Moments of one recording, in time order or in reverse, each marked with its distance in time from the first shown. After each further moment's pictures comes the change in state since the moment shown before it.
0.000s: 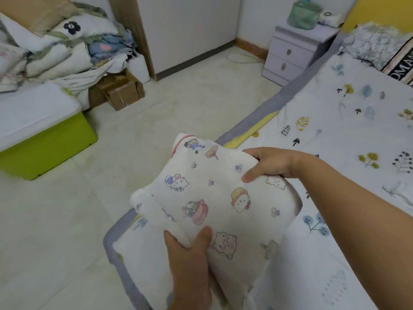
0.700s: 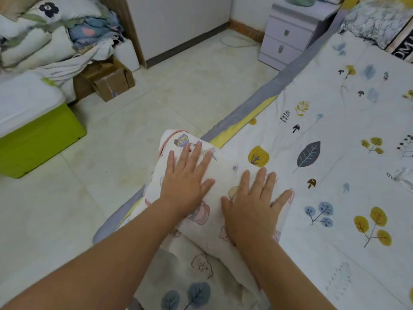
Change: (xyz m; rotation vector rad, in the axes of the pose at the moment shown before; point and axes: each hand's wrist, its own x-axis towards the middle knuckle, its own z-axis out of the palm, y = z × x) left_hand 0.138 0.015 0.046 1.723 -0.424 1.078; right_hand 0.019 0.054 0.145 -0.666 0.916 0.266
